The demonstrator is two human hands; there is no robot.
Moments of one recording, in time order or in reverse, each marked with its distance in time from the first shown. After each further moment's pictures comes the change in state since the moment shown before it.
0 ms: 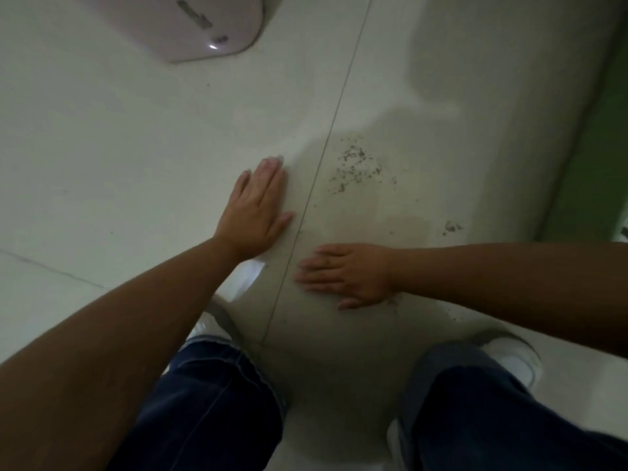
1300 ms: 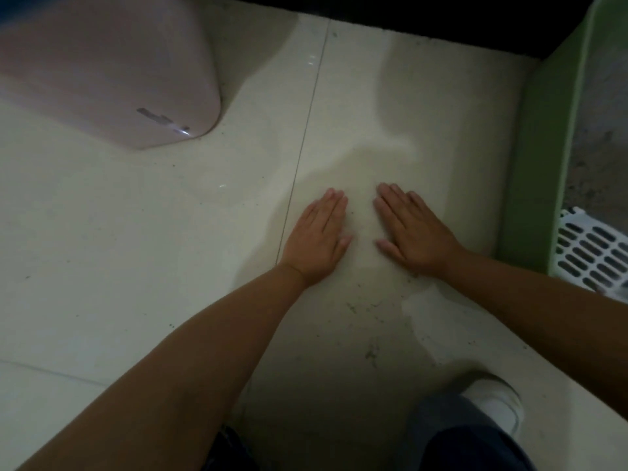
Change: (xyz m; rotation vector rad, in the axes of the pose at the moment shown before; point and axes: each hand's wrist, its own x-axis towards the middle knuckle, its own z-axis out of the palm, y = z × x) left_hand 0.094 0.096 -0.011 -0.086 0.047 0.141; right_hand -0.114 0.064 -0.014 -0.046 0.205 1.034
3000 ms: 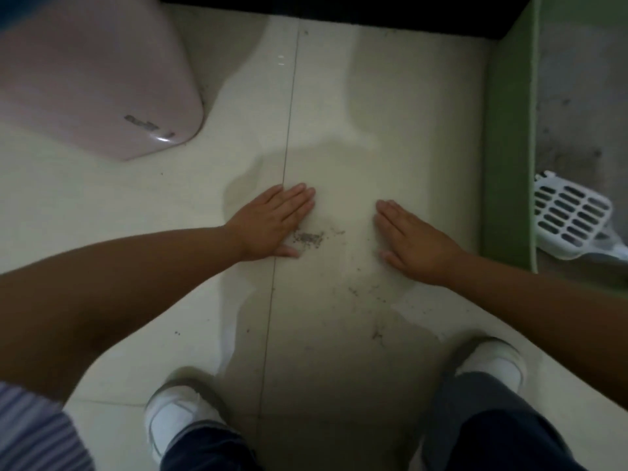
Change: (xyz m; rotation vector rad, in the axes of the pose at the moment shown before) left_hand 0.000 -0.080 -0.031 0.477 -0.157 0.560; right_hand -0.039 -0.033 -0.013 0.051 -0.152 0.108
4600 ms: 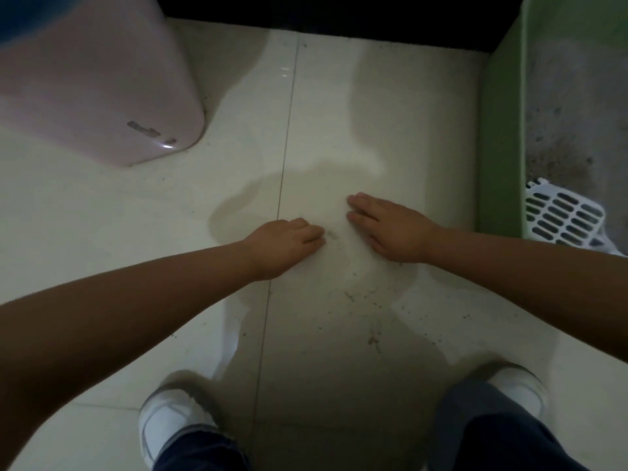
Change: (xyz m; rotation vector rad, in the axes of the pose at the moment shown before) left_hand 0.010 0.036 -0.031 -0.020 -0.087 0.071; right_hand 0.040 0.012 -0.001 -0.052 0.175 -0.303
